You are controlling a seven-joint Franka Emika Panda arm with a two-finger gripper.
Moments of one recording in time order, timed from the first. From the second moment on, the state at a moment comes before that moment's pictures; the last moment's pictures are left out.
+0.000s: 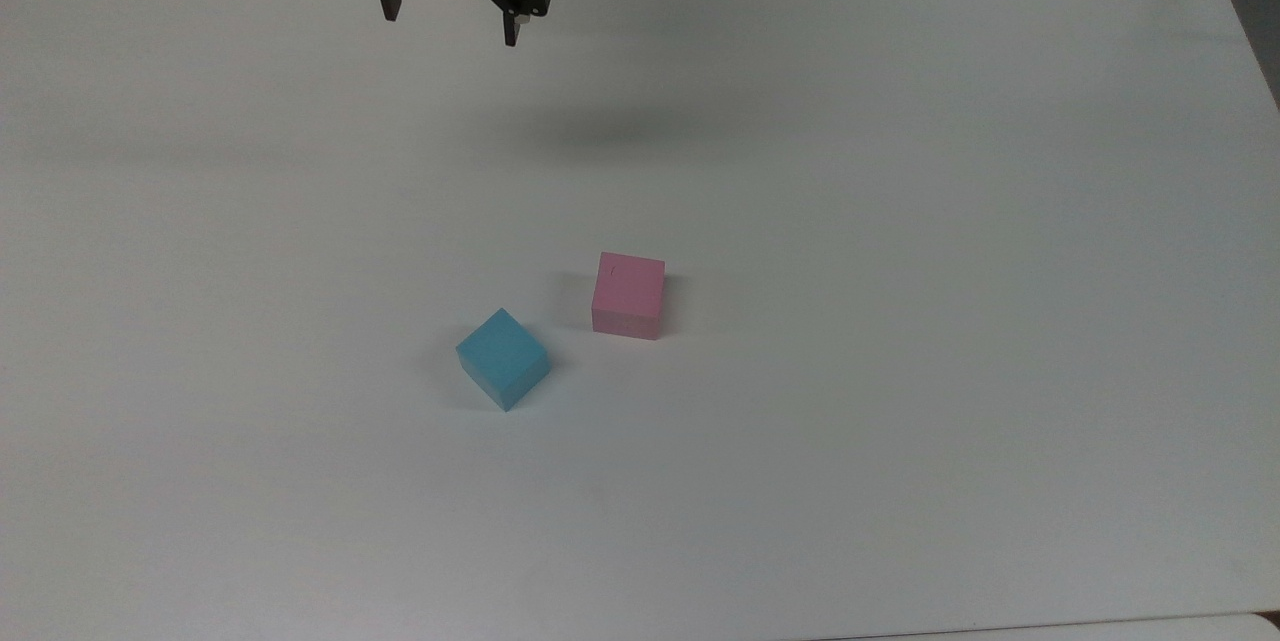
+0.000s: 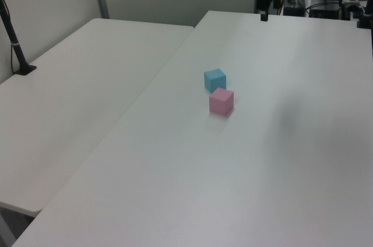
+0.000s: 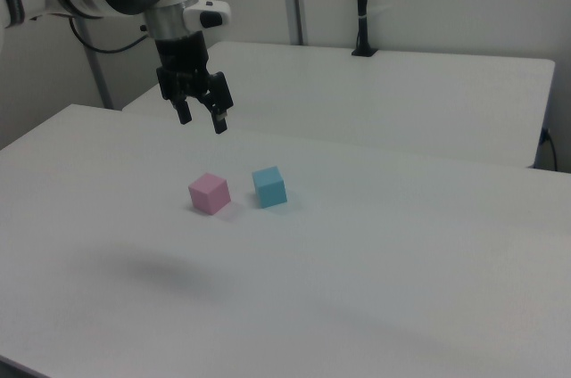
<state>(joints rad) 0.09 0.11 -0.12 -1.54 -0.07 1.64 0.14</state>
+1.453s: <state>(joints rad) 0.10 0.23 -0.13 -1.57 -0.04 1.86 -0.25</state>
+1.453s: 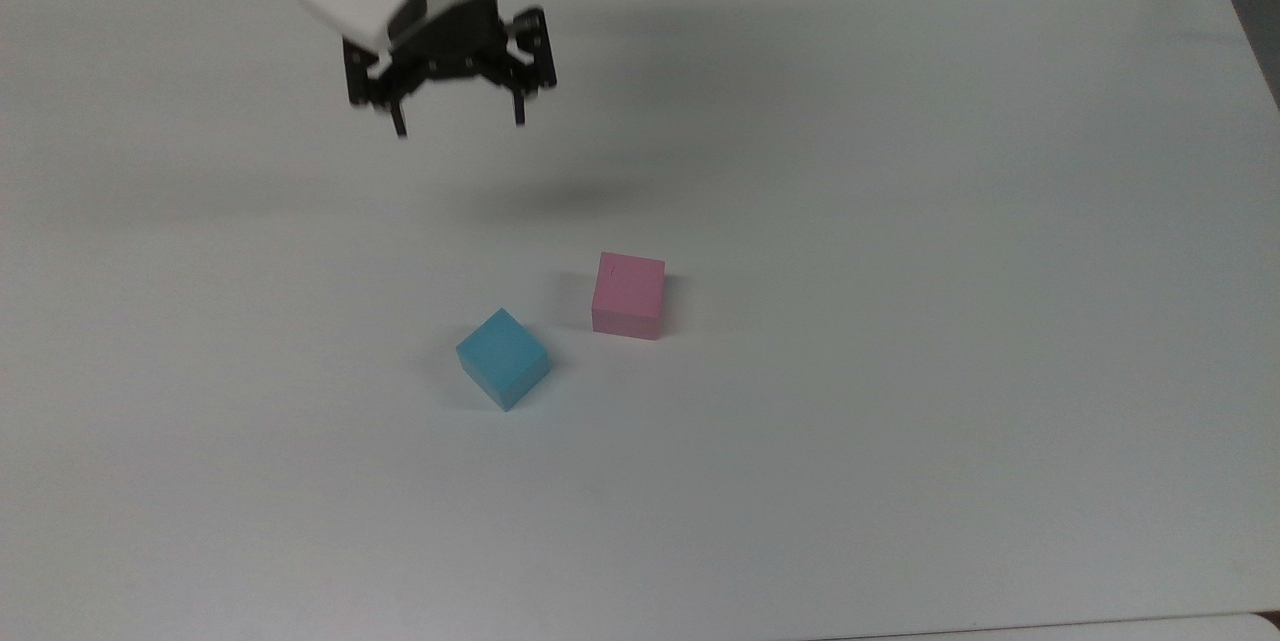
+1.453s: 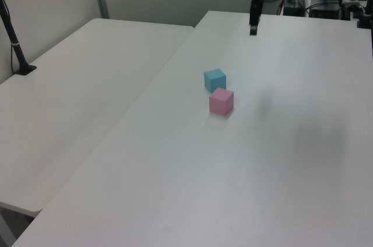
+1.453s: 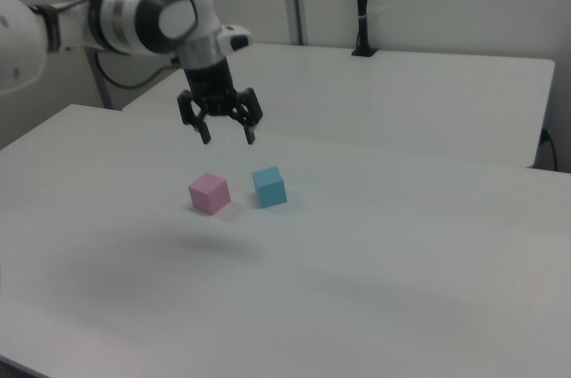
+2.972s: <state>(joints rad) 0.12 0.60 -0.13 -1.50 -0.04 2.35 -0.29</state>
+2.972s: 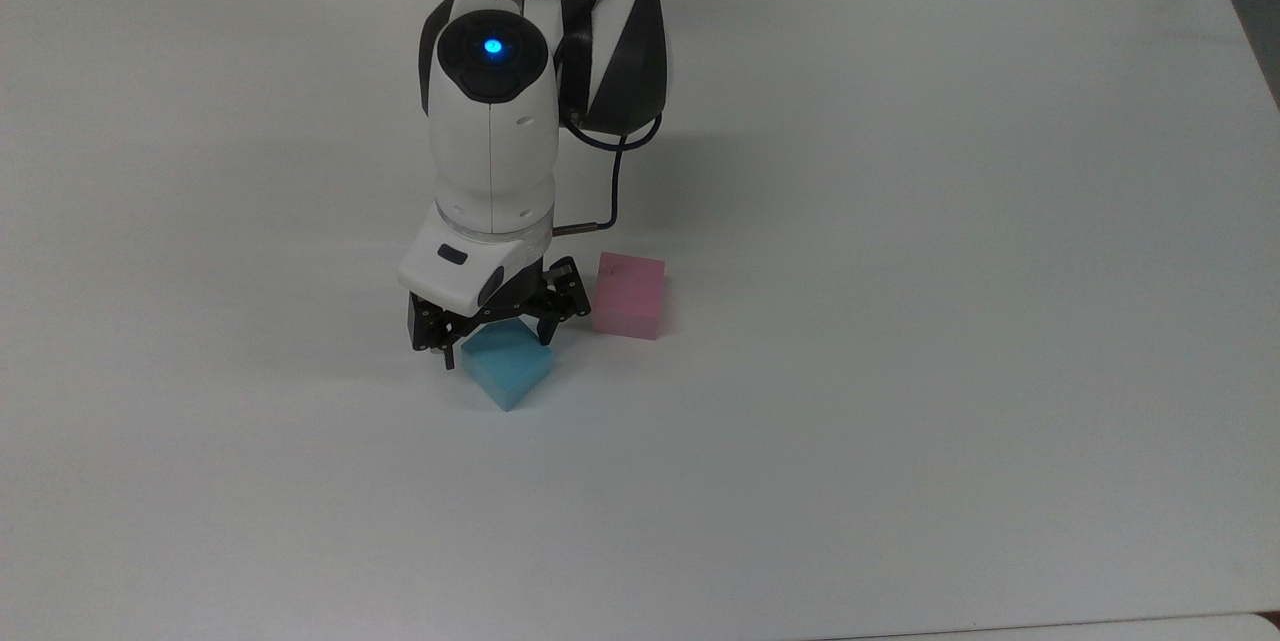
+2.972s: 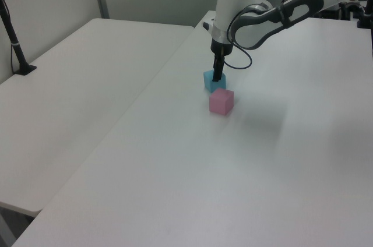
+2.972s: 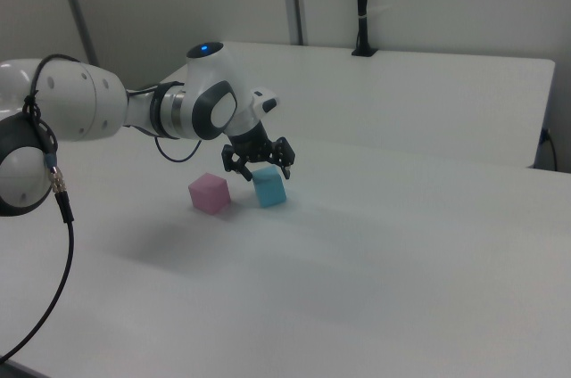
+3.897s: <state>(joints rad) 0.12 0.63 -0.13 -1.50 -0.03 2.30 -0.30</state>
